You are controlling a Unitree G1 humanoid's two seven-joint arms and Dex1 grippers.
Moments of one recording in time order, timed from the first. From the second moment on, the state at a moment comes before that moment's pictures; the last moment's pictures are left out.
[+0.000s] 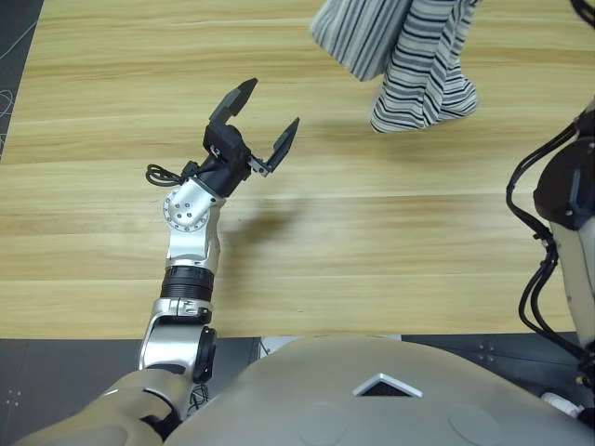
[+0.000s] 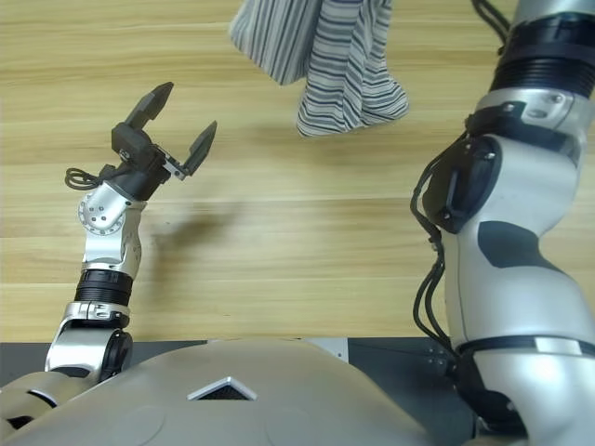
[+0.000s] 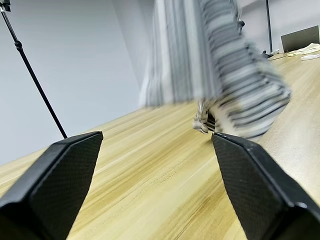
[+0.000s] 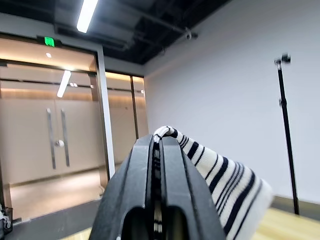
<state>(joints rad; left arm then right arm) -0.17 0.28 -0.03 0.41 -0.19 -0.58 -0.67 -1.15 -0.37 -0.39 0.53 0.59 0.41 0.93</state>
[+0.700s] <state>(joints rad) -0.28 0.23 0.01 0.55 -0.26 -0.66 -0.73 -1.01 -0.39 -0.36 0.18 0.82 0.63 0.63</state>
